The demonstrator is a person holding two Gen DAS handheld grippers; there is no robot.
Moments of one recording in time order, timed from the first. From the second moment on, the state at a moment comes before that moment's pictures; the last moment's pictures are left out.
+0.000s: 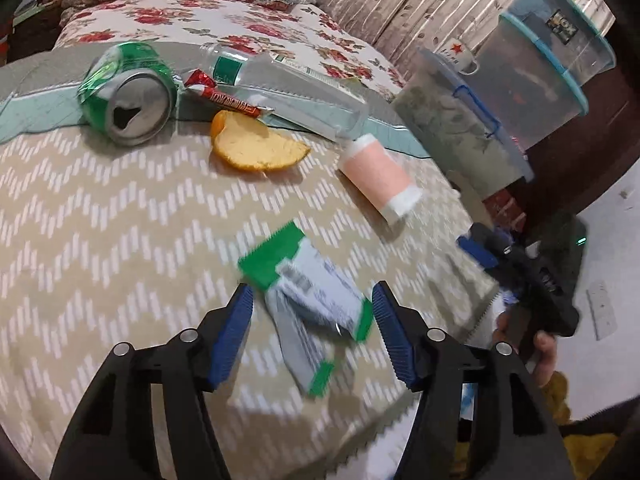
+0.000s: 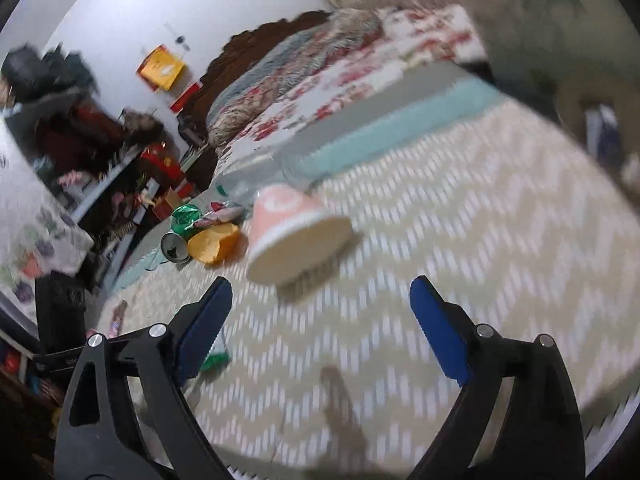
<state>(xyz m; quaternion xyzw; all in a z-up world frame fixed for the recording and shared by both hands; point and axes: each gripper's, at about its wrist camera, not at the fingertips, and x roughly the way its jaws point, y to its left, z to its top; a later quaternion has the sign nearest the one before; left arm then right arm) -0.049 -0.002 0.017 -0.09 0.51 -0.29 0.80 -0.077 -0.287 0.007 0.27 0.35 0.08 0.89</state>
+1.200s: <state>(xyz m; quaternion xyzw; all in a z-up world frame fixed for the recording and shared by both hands) -0.051 -0.097 0.040 -0.08 0.50 -0.37 0.78 -0.114 -0.323 0.014 0.25 0.32 0.07 0.91</state>
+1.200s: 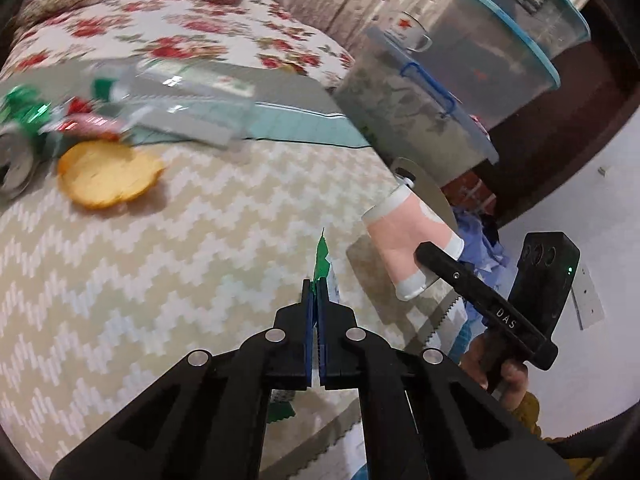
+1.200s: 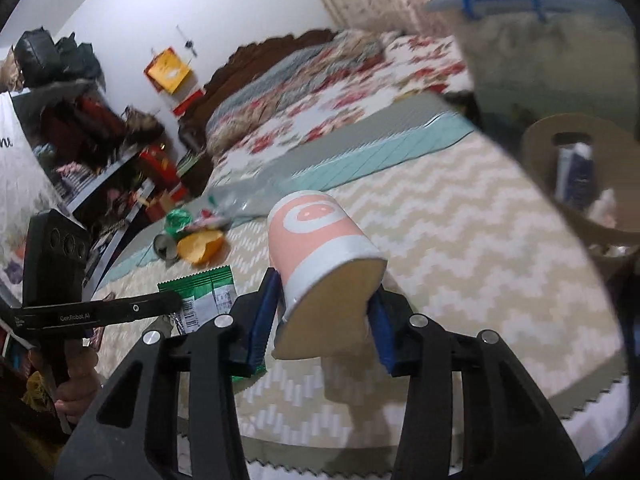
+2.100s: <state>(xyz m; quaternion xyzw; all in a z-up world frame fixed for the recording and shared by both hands) 0.003 -0.439 0.054 0.09 0.45 -0.47 0.76 -0.147 -0.537 -0.014 0.39 0.22 -0.19 0.87</state>
